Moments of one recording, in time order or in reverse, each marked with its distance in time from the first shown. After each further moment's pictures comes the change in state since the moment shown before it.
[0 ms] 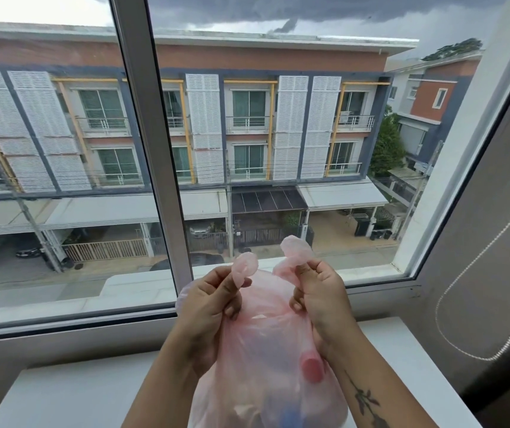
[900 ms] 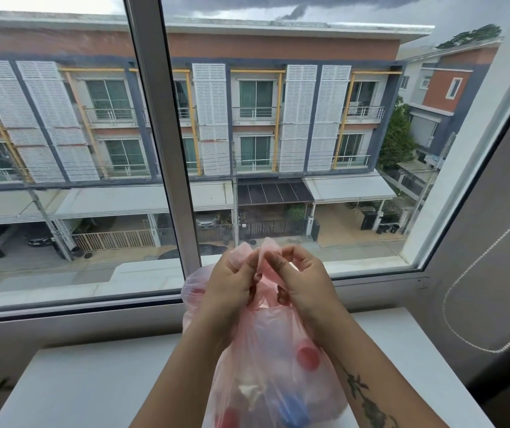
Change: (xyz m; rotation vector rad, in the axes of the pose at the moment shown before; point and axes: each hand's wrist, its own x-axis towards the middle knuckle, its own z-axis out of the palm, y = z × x) left_hand 0.013 -0.011 0.019 0.241 0.034 0.015; right_hand -0.009 0.005 0.013 -0.188 -0.275 -0.068
